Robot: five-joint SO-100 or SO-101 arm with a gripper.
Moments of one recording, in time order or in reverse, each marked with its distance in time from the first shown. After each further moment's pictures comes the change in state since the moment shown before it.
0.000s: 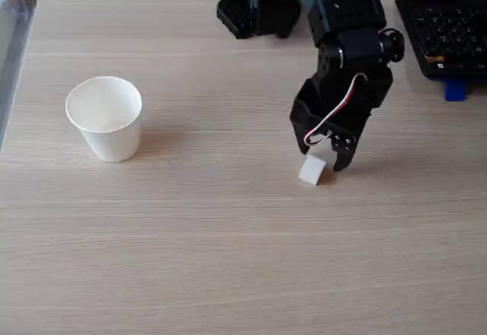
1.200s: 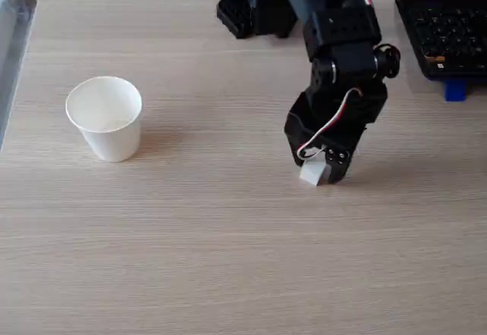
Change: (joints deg) arm 2.2 -5.8 -8.3 2.0 -1.1
